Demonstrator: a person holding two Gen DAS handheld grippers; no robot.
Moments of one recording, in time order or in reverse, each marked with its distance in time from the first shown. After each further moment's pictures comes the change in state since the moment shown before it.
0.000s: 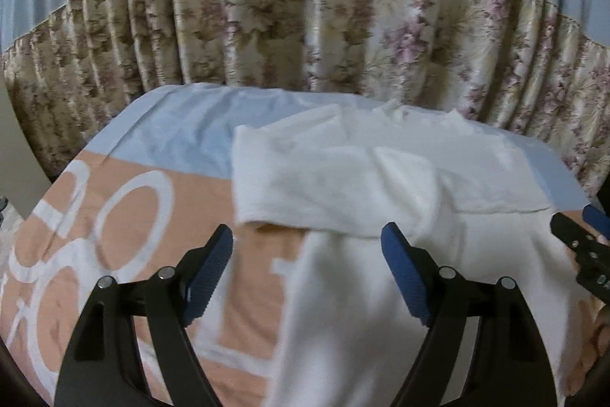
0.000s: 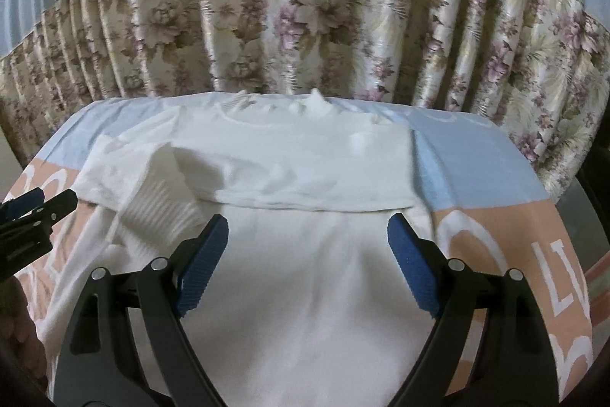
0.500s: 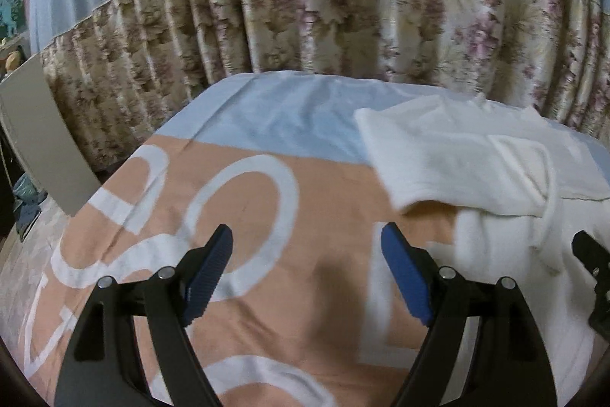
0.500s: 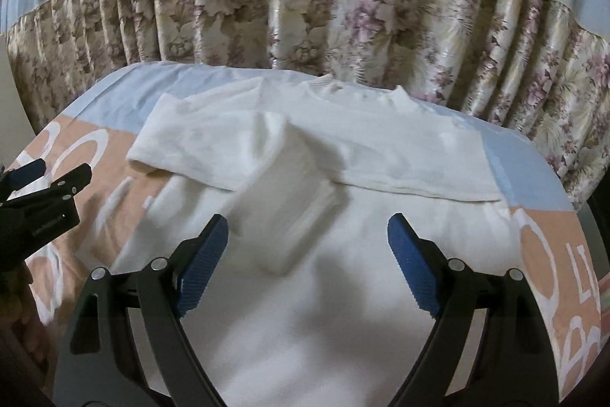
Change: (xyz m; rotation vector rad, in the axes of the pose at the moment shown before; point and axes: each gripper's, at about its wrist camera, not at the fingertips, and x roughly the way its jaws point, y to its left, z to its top) left arm 0.009 0.090 -0.022 -0.026 -0.002 0.177; right arm 0.011 0.126 -0.019 -0.118 0.021 0.019
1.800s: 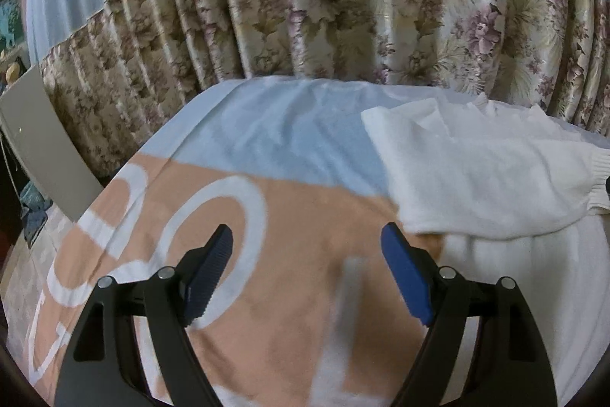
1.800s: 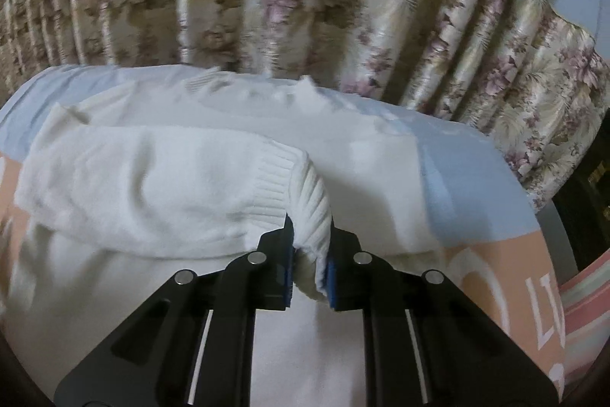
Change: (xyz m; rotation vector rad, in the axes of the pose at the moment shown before) left arm 0.020 -0.047 0.030 0.049 0.015 0.025; right arm 0.068 -0.118 0.037 0.041 0.076 -0.201
